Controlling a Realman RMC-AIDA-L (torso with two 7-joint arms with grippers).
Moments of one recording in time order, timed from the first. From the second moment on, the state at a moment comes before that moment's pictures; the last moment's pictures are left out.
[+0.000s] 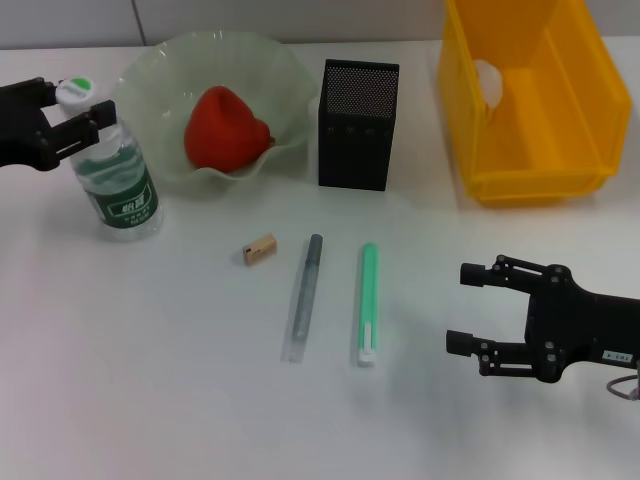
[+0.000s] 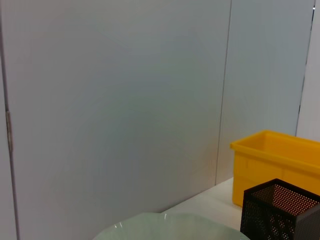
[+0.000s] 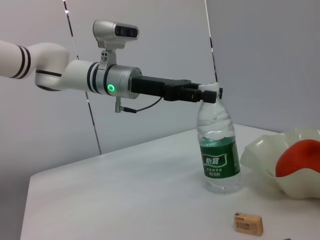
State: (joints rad) left arm -0.47 -2.06 0.44 0.82 1.99 1.47 -1.32; right arm 0.38 2.08 -0.60 -0.47 -2.03 -1.71 0.97
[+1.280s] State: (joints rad) left arm -0.43 -1.99 0.57 0.68 1.68 1.92 -1.38; right arm 0.40 2.07 -0.59 -0.47 -2.03 -1.71 0.99
